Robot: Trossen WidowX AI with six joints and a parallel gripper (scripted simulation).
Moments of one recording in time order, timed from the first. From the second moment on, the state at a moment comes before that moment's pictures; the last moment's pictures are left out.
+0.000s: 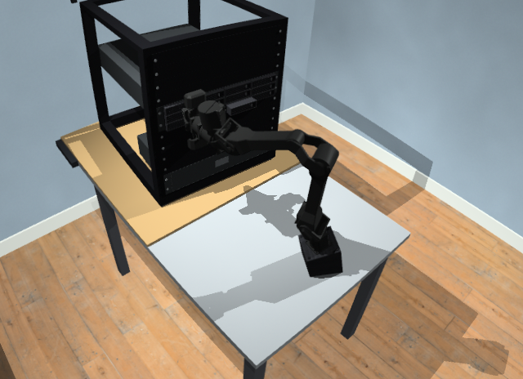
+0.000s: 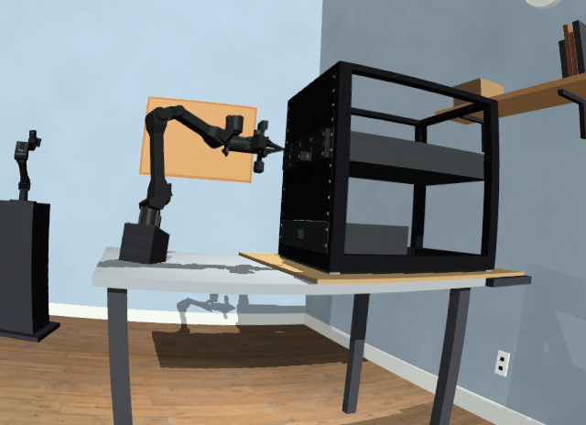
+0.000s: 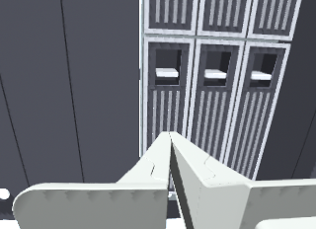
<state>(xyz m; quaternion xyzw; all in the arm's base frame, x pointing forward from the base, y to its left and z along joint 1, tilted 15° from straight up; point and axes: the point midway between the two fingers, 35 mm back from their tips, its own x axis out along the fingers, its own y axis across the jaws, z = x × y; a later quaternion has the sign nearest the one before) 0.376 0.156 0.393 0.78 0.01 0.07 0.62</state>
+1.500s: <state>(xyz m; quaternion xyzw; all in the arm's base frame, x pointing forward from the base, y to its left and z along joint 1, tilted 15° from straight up) 0.379 0.157 0.394 0.78 0.01 0.07 0.62</state>
